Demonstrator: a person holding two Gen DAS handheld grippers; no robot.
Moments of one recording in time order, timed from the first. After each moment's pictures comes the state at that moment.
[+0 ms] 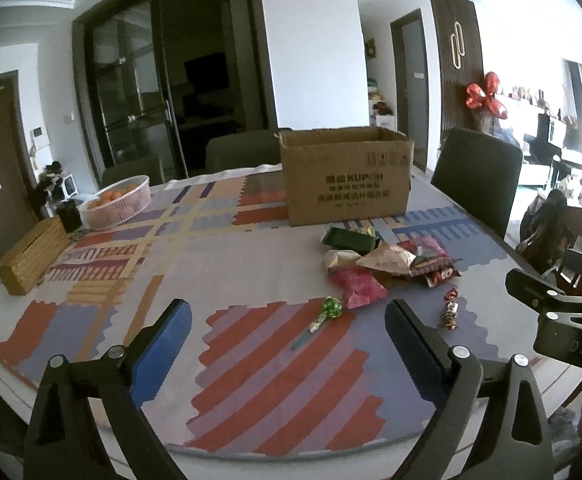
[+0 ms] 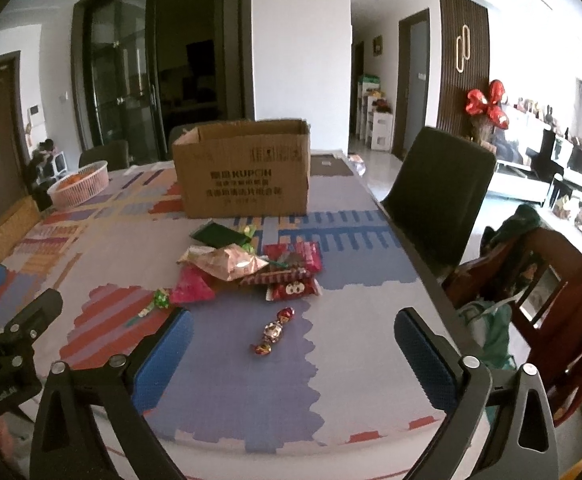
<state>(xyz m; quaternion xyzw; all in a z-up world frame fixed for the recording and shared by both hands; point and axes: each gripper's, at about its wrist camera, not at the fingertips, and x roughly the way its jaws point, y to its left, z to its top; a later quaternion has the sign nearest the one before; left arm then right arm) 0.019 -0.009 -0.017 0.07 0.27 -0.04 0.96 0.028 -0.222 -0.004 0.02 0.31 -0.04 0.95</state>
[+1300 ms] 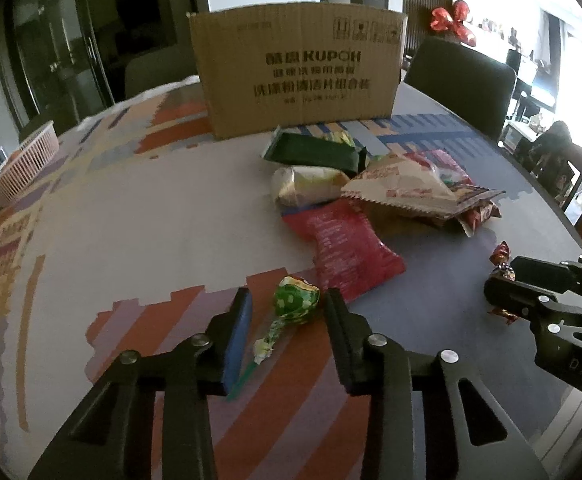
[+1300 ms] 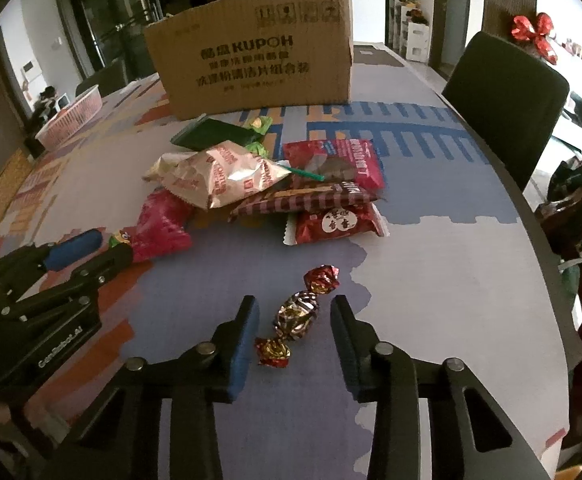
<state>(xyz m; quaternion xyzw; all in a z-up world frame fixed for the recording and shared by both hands) 0.153 -0.037 -0.115 0.09 0.43 -0.13 0.89 0.131 -0.217 -0.095 0.04 0.48 0.02 0.88</state>
